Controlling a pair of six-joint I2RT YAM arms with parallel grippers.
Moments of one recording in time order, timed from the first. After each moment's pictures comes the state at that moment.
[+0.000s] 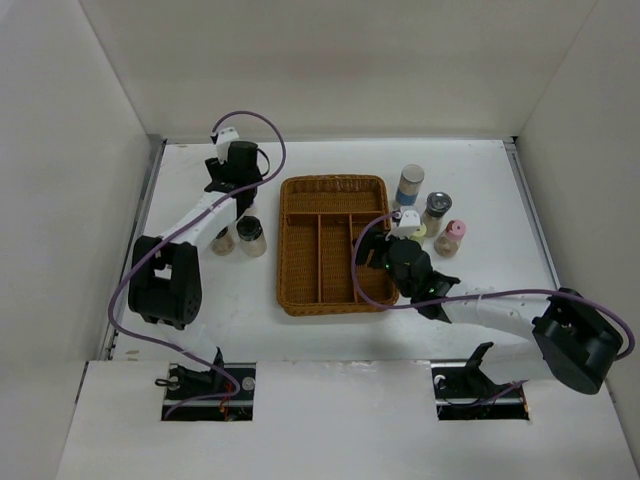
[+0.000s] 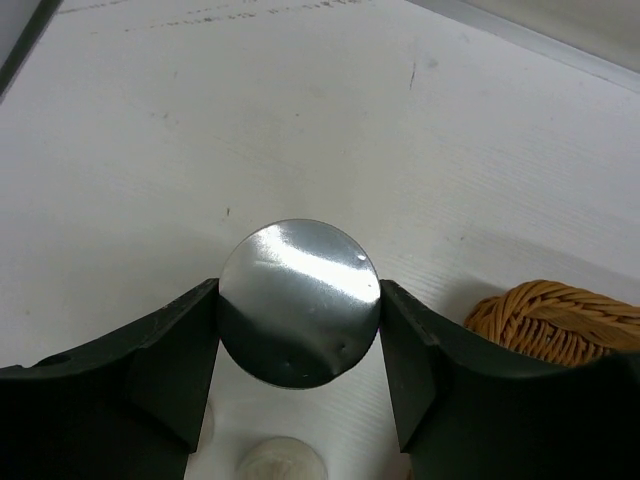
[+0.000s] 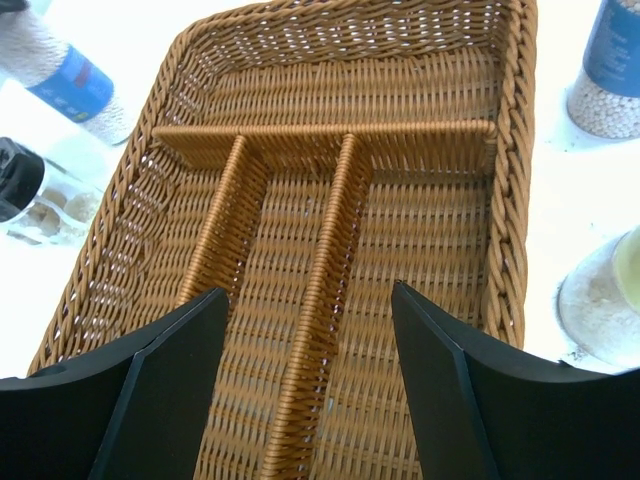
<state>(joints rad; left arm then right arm) -0.25 1.72 1.26 -0.12 -0.55 -0.40 0.83 1.30 0.55 0.48 0.47 0.47</state>
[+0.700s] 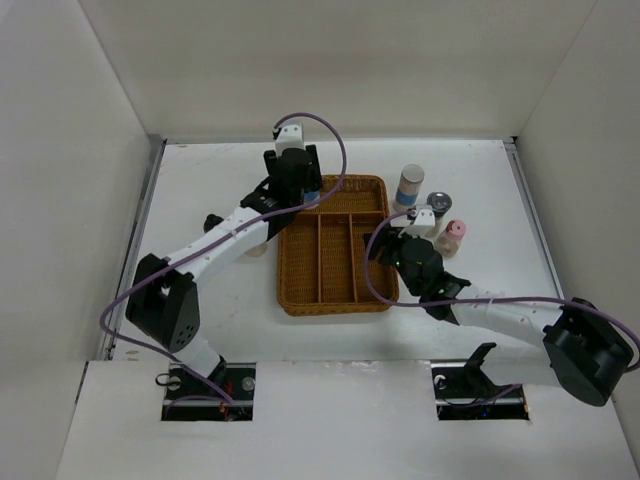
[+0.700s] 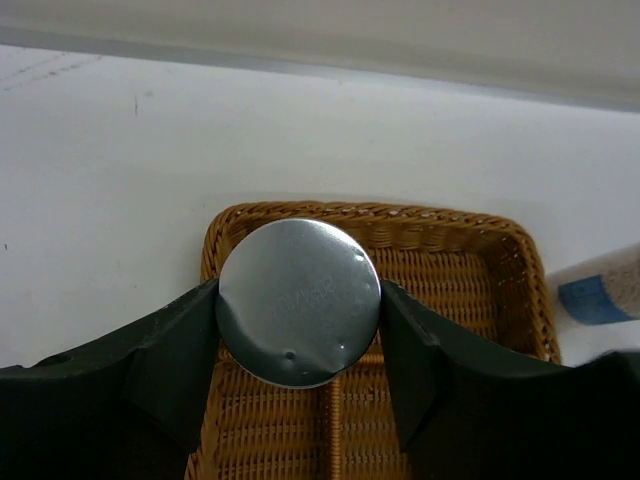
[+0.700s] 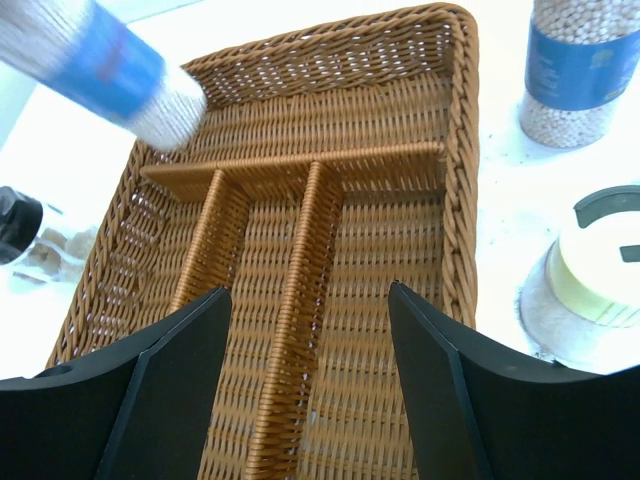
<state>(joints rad) -0.60 1.58 1.28 -0.05 -0.53 -0.37 0.77 1.23 0.51 0.49 0.47 0.50</state>
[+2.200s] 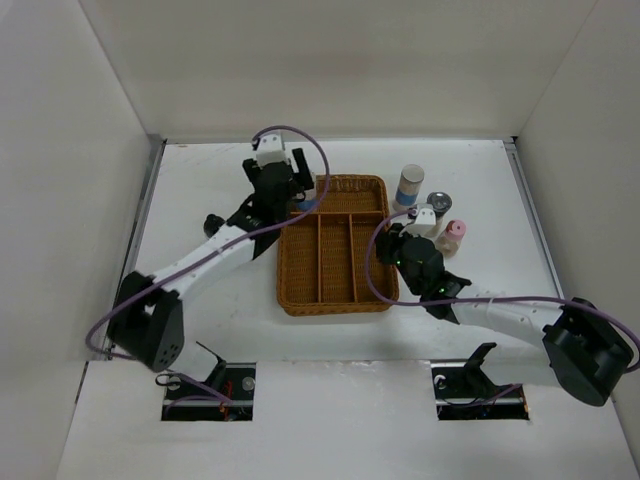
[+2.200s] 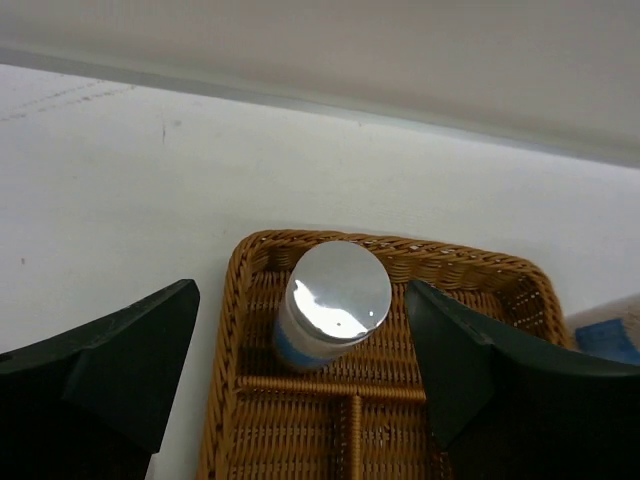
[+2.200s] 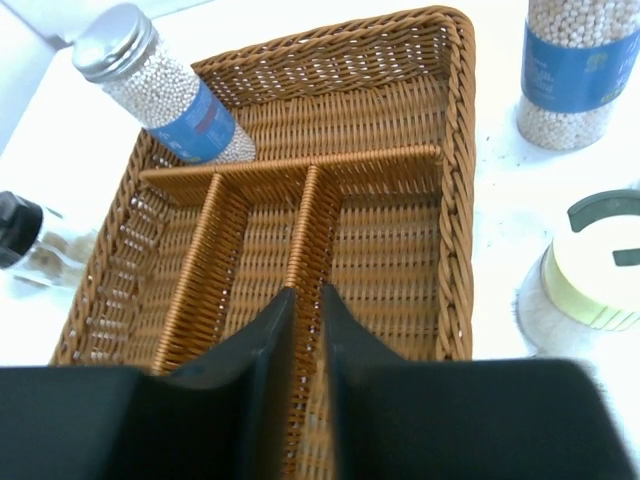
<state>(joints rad) -0.57 1.54 1.12 0.17 -0.56 -0.35 0.76 1.22 0.51 0.49 0.46 0.50</state>
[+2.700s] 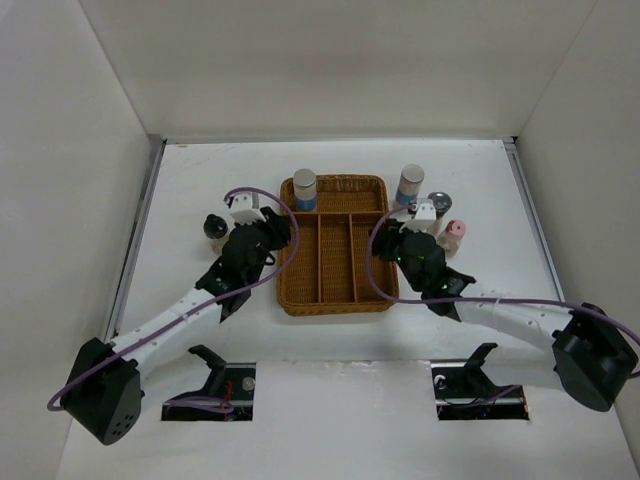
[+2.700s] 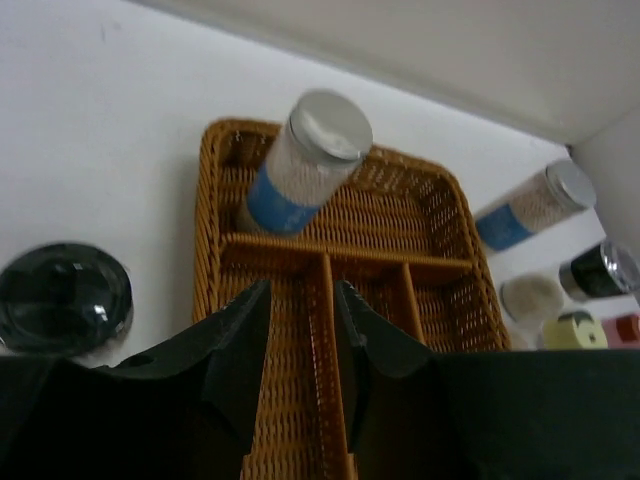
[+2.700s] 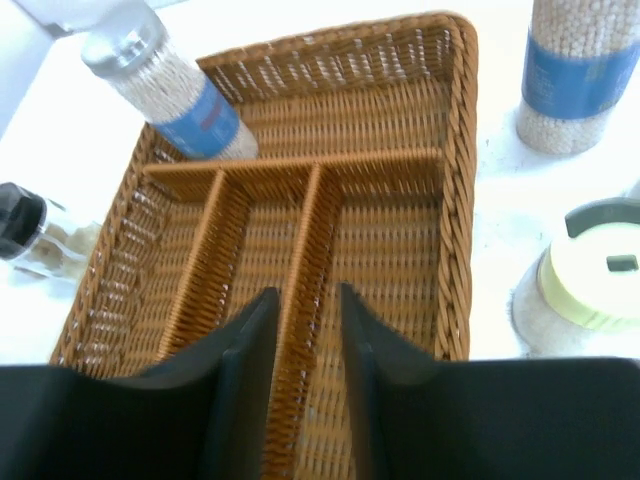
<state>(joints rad) -0.59 1.04 0.58 0.31 -0.40 -0.53 0.76 1.19 0.54 0.42 0.45 0.48</state>
